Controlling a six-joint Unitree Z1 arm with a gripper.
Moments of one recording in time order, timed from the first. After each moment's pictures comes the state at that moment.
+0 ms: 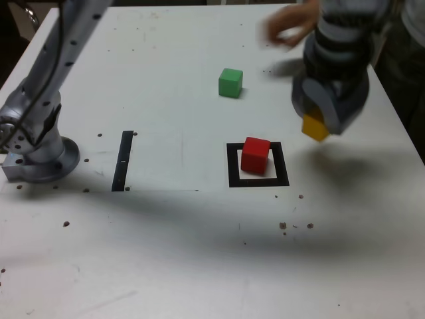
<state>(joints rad) -0.12 2.20 -1.97 1.28 0.33 0.68</state>
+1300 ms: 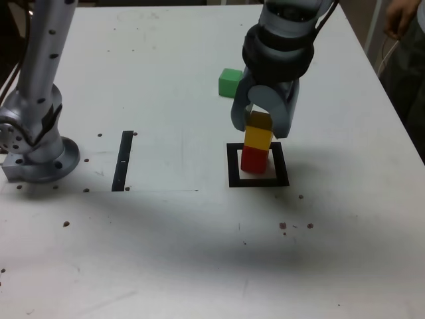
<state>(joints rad) -0.17 2.08 -1.76 1.42 0.23 0.12</state>
